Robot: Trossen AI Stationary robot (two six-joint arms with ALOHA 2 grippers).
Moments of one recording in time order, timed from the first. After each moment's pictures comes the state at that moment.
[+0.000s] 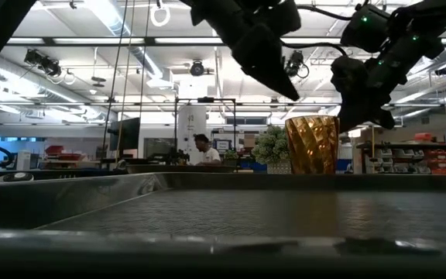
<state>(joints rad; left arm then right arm) 0.06 2.06 1.74 -0.50 0.04 0.42 -0.32 0.98 0.52 -0.37 -0.02 0.65</state>
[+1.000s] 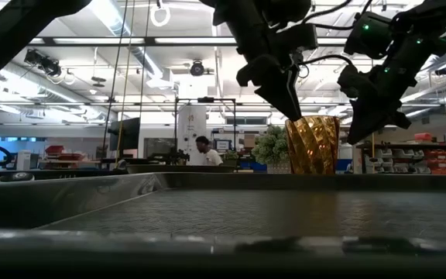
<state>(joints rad) 0.06 2.25 2.05 -0.80 -0.05 0.61 -0.34 0.96 0.52 -0.51 0.10 0.66</state>
